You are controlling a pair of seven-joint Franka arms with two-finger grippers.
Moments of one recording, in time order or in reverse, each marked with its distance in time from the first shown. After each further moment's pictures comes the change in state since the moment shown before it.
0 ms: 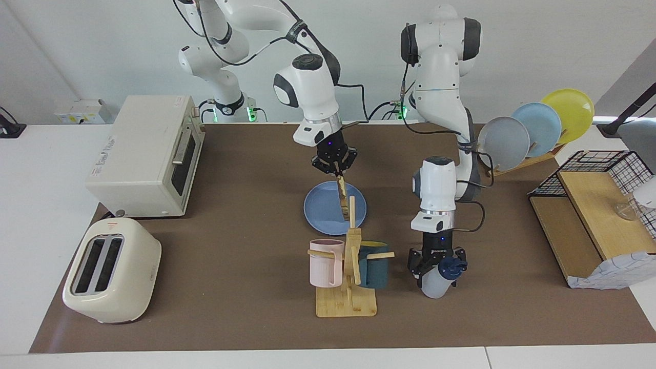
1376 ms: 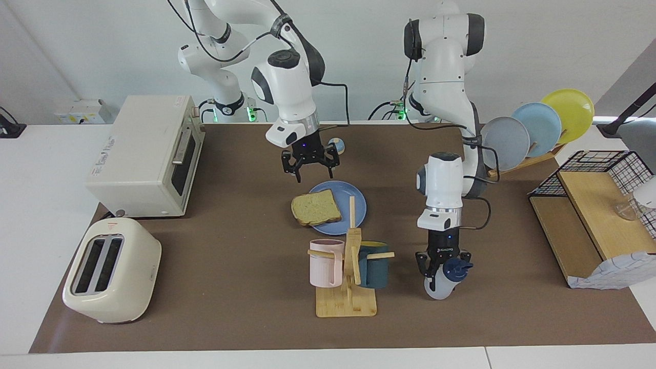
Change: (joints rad) left arm 0.009 -0.117 0.007 0.015 -0.001 -0.190 0.107; right arm -0.131 -0.058 -0.009 0.122 -0.001 -0.250 -0.005
